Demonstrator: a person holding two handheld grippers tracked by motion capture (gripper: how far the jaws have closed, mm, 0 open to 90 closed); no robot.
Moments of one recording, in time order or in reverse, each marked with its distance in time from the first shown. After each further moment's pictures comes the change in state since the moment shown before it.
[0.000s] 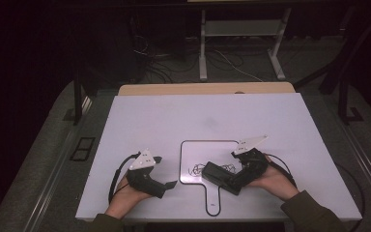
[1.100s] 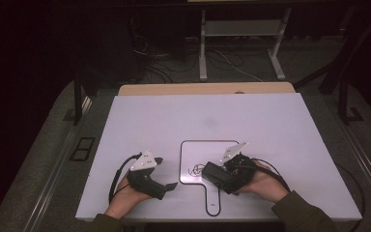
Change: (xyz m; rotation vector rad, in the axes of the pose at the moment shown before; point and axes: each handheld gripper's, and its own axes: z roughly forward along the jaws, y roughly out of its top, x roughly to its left) left arm -0.002 0.000 0.000 0.016 -0.016 0.017; right arm 0.019 0.004 0.026 0.200 -0.061 -0.061
